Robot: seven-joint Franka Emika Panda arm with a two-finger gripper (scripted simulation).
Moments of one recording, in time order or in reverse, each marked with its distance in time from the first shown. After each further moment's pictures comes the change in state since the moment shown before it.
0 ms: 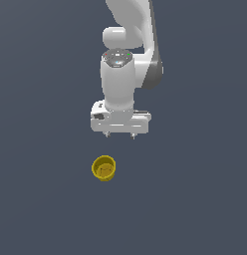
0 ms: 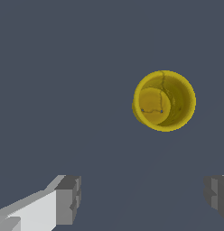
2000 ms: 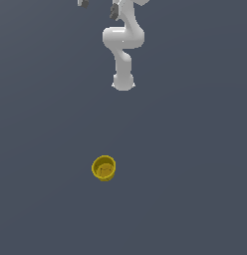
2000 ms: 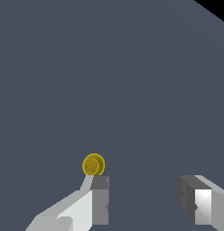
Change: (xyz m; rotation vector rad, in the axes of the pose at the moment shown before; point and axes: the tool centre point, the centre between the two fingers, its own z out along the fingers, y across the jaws) arm 0.008 0.026 -0.366 -0.226 0.516 -0.504
